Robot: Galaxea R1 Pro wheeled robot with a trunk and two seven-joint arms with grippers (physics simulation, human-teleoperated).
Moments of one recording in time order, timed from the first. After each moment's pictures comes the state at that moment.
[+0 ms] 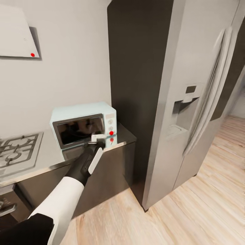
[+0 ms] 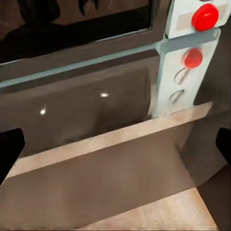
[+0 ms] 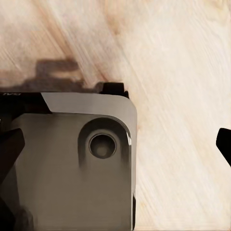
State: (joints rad) left arm -0.91 -0.16 -0.18 -0.90 0.21 0.63 0.54; right arm -0.23 -0.07 -0.13 0.03 0.12 -0.04 0.07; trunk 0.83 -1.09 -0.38
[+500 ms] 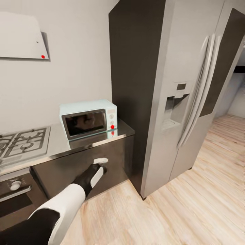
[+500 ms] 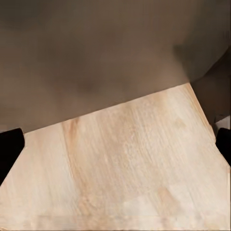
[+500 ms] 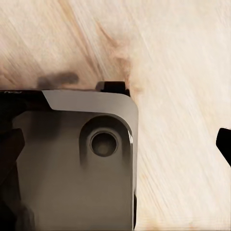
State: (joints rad) left arm -0.91 -0.17 -0.18 -0.41 0.34 0.44 0.45; right arm -0.23 -0.07 -0.13 0.03 0.12 -0.04 0.07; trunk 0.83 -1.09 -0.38
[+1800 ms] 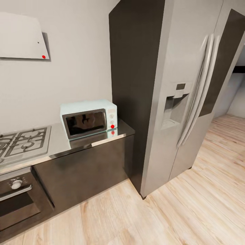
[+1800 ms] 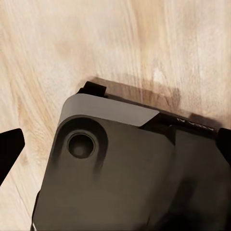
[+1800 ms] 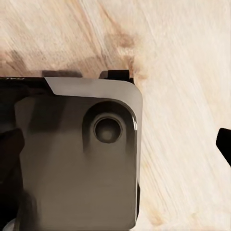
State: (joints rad) left arm -0.23 -0.06 -0.17 0.00 0.46 -0.06 0.11; right arm -0.20 -0.07 -0.13 0.03 0.12 -0.04 0.09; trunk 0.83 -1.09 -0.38
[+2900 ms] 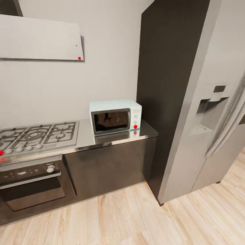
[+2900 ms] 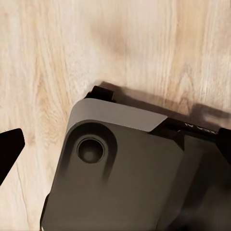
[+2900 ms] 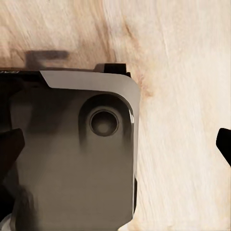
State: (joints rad) left arm -0.23 -0.04 -0.17 0.00 0.46 -0.07 0.11; right arm -0.19 -0.07 -0.13 0.03 0.12 -0.04 0.07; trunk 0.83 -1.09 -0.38
